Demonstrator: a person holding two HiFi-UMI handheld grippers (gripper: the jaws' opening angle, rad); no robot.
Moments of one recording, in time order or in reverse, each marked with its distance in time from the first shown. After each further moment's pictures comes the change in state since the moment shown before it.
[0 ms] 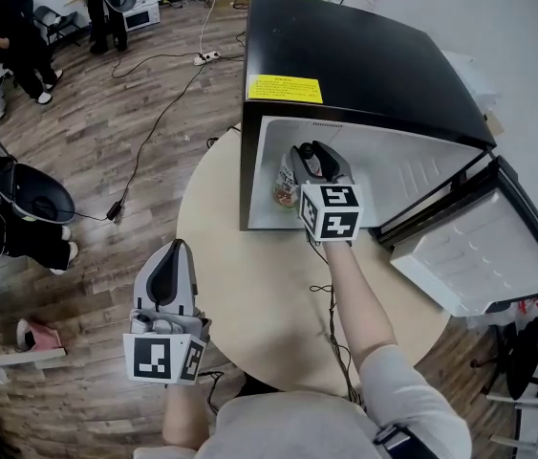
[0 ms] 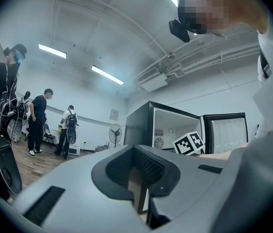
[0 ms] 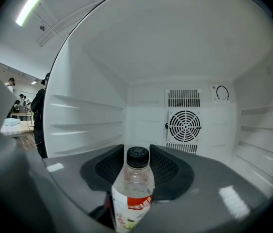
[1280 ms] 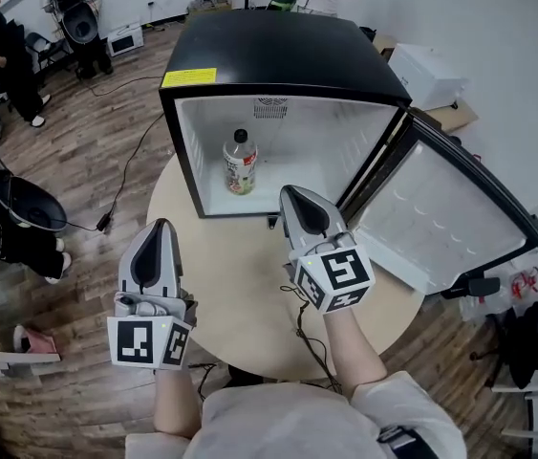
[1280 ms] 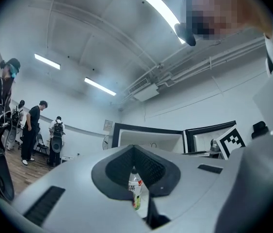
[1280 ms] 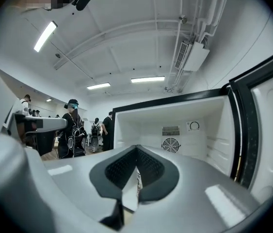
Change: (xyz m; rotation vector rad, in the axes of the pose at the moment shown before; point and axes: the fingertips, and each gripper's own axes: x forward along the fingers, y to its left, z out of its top) left arm -0.027 -0.122 0.054 0.042 -0.122 -0.043; right arm -0.230 0.004 0.054 0.042 -0.207 0.157
